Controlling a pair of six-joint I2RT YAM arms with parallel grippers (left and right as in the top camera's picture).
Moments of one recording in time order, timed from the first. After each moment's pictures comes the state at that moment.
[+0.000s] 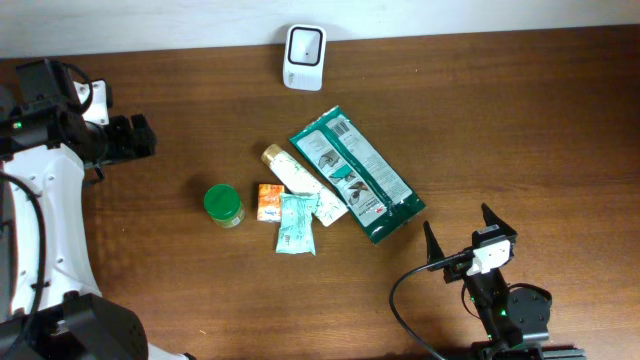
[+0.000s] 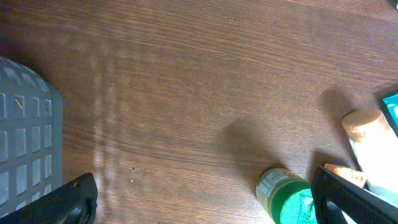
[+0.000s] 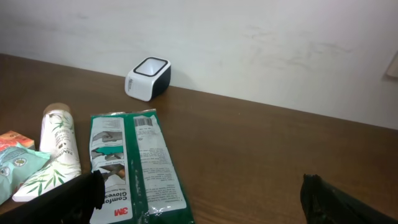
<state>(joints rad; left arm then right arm) 0.27 1.71 1.66 -1.07 0.08 0.06 0.02 0.01 0.01 -0.06 -0.21 -0.10</state>
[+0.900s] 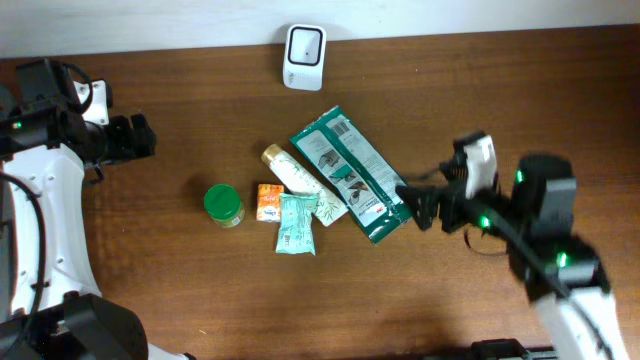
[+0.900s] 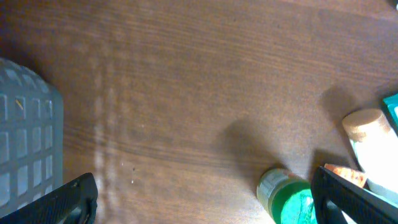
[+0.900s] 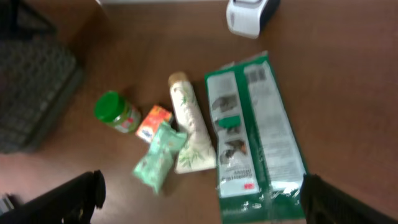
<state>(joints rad) 0.27 1.71 1.66 -1.07 0.08 0.07 0.02 1.01 0.95 -0.62 -0.62 0.02</state>
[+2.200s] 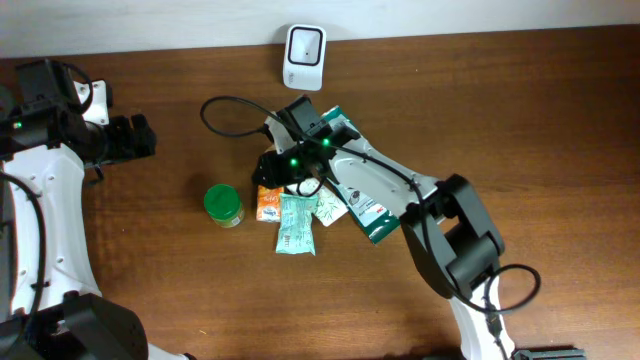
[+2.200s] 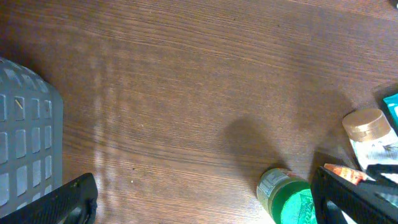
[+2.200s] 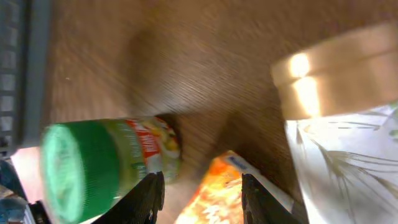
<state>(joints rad) 0.27 1.71 1.66 -1.07 0.08 0.07 0.61 2.20 1.63 -0.43 -0.52 0.40</state>
